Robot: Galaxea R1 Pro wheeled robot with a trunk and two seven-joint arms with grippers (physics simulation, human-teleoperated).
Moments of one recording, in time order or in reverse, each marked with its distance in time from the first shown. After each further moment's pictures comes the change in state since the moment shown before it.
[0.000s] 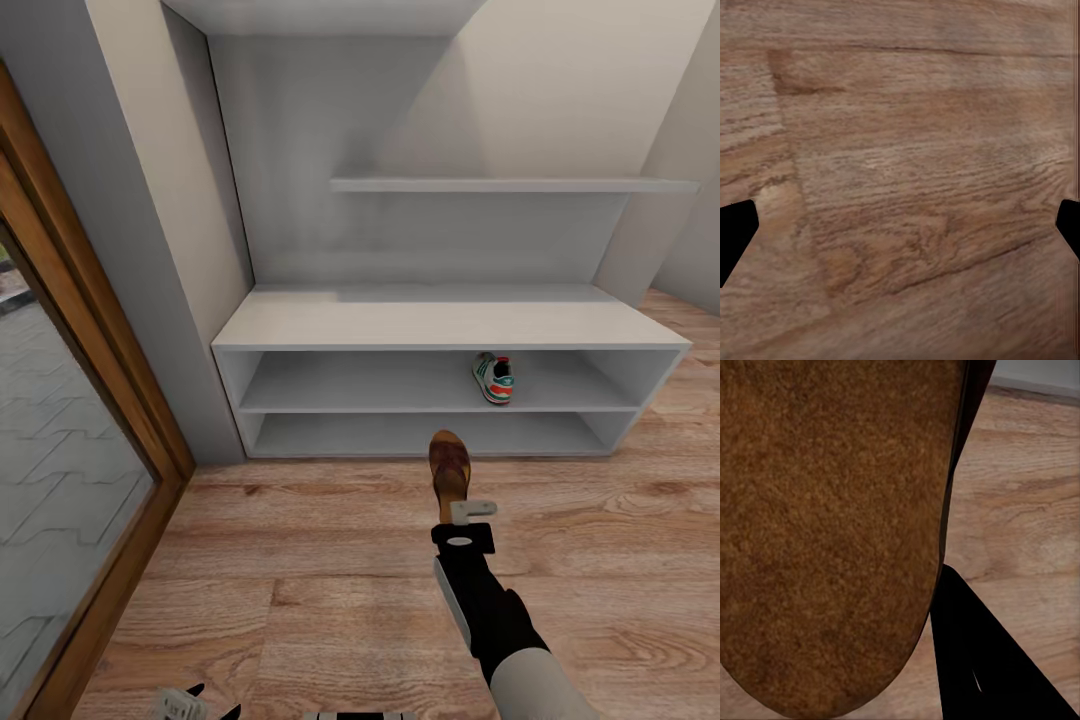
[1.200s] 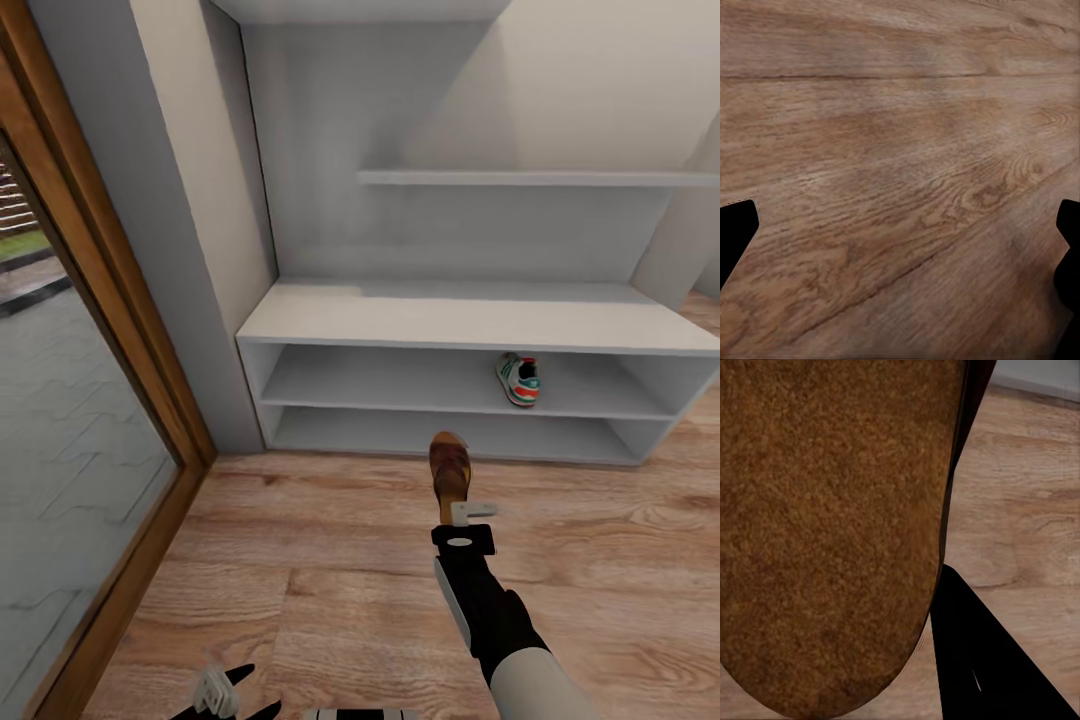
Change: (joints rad) left arm -0.018 -0.044 -0.076 -0.101 0.003 0.045 -0.204; right arm -0.001 0.000 -0.003 0.008 -0.002 0.002 0.000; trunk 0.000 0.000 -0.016
